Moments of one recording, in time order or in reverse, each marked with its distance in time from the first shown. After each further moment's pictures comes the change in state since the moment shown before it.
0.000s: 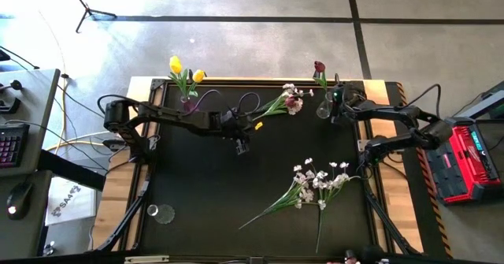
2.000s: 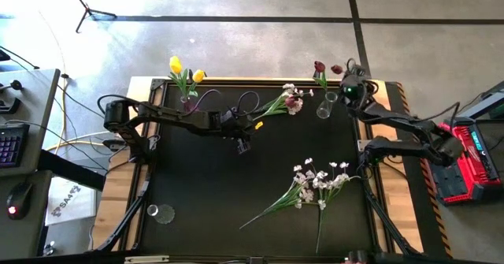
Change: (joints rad) left arm 0.001 0.000 0.000 0.021 -0.015 -0.045; right arm 0.035 -0.221 -0.001 0.397 0.257 -0.312
